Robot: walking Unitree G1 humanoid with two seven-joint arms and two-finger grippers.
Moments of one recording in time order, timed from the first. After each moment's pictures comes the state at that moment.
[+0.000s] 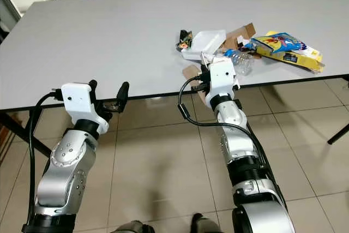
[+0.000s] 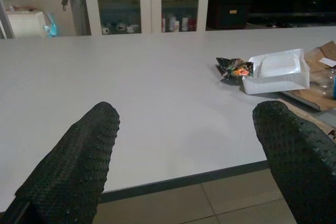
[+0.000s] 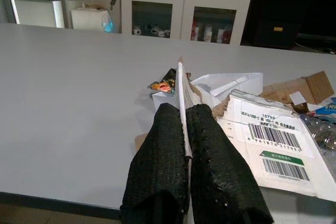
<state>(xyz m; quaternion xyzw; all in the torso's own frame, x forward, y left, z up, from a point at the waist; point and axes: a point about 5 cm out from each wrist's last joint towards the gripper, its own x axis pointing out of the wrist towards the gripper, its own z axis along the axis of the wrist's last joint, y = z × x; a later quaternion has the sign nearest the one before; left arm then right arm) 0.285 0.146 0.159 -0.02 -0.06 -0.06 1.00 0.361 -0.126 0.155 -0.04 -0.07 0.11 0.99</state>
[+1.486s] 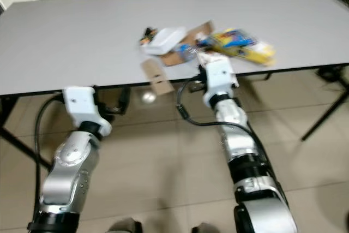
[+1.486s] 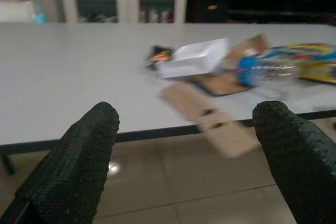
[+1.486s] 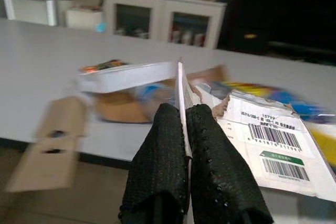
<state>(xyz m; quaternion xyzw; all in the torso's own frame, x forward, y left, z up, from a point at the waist) 0.290 0.143 0.149 -0.03 -0.04 -0.05 1.00 0.364 -0.125 0.158 -0.06 -0.07 0.12 0.99</state>
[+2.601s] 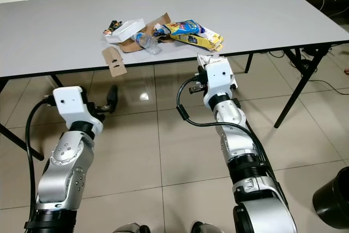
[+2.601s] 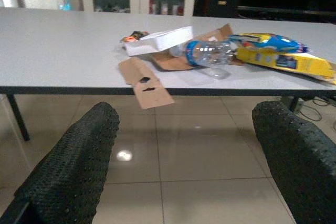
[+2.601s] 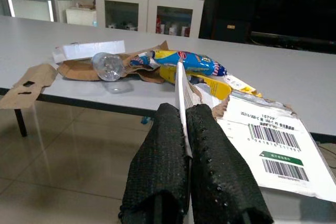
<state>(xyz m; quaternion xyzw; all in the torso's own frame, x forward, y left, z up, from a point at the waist) 0.292 0.166 0.144 -0.06 -0.03 0.02 1.00 0.364 -0.124 0.154 -0.06 -0.07 0.12 0.99</state>
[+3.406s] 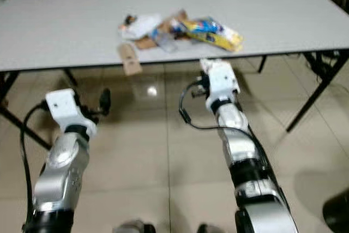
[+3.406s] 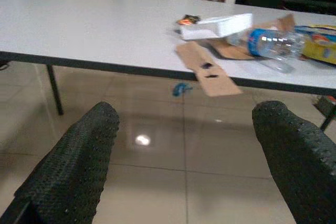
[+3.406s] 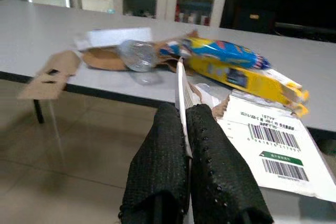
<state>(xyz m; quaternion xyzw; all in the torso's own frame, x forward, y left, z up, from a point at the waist) 0.291 0.180 0.133 -0.07 -0.01 0.05 1.00 0.359 -0.124 0.144 -0.06 -0.05 0.13 0.99</state>
